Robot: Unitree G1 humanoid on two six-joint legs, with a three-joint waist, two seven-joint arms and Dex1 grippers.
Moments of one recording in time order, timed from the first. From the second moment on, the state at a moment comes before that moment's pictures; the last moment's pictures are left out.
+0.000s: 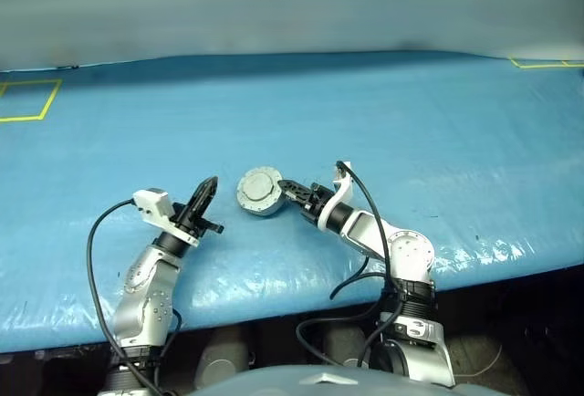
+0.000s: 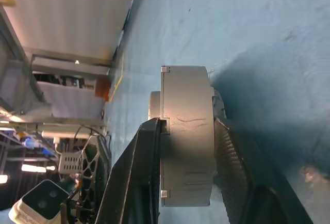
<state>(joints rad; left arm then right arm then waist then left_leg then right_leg) 0.07 0.16 0.15 -0.10 -0.66 0.09 -0.58 -0.33 0.14 -0.32 0.03 1.02 1.08 0.04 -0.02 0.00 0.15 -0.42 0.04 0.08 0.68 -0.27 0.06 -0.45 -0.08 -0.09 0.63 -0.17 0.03</state>
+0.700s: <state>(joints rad) 0.11 -0.06 0.23 -0.14 -1.30 0.48 -0.56 -0.38 0.15 -0.22 -0.09 1.33 0.96 -0.10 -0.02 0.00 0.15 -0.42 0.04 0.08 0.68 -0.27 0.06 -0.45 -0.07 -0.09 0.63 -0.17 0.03</state>
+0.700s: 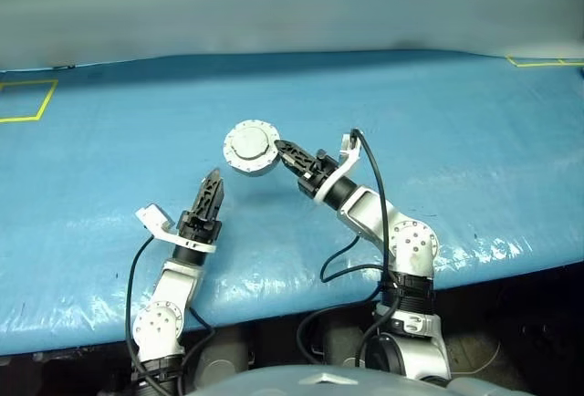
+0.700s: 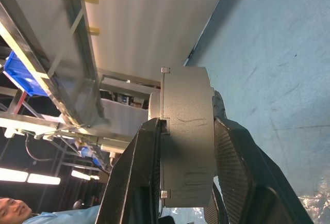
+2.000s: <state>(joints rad) 0.03 -0.07 0.22 -0.12 -1.34 0.46 -0.48 -0.33 0.11 -0.06 -0.13 1.36 0.99 -0.08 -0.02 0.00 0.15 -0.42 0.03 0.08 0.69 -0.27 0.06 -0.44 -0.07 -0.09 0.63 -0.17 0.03</state>
